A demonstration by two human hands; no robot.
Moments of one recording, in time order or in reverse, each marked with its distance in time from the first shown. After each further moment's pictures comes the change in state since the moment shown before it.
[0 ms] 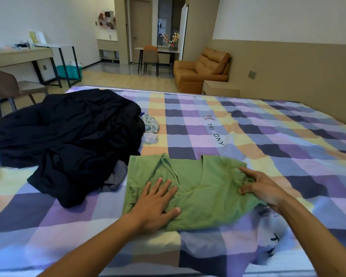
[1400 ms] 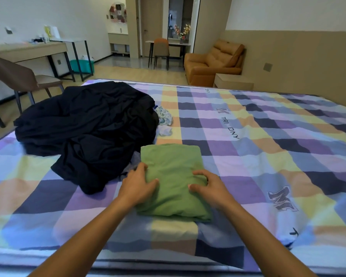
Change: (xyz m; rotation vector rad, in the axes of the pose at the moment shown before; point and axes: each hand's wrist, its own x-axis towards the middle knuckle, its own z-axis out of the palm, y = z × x) left_hand -0.030 -0.054 -0.037 -0.390 0.284 -0.577; right_hand 0.000 -0.009 0.169 -0.157 -0.023 -0.150
